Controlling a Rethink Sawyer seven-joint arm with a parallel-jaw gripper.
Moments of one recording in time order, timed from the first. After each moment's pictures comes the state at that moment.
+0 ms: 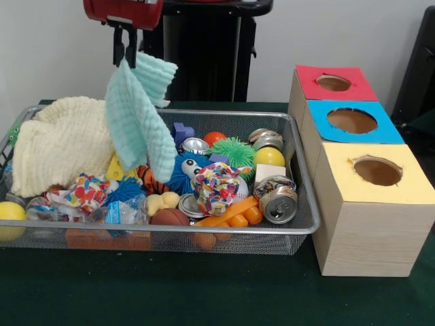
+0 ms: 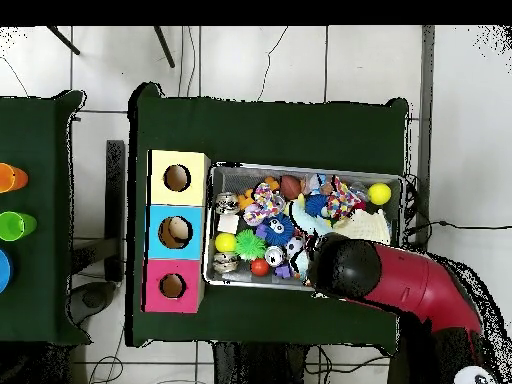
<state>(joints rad) -0.48 -0.89 0.01 1.78 -0.24 0.68 1.57</state>
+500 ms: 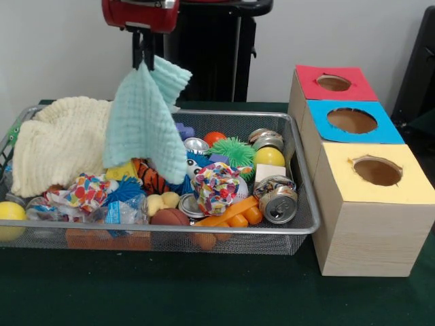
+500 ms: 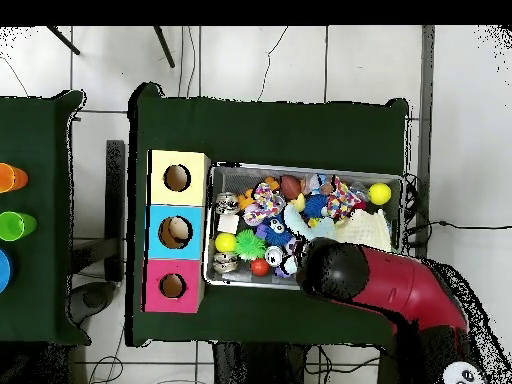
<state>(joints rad) -0.49 -0.89 0.05 1.83 -0.23 0.68 1.57</state>
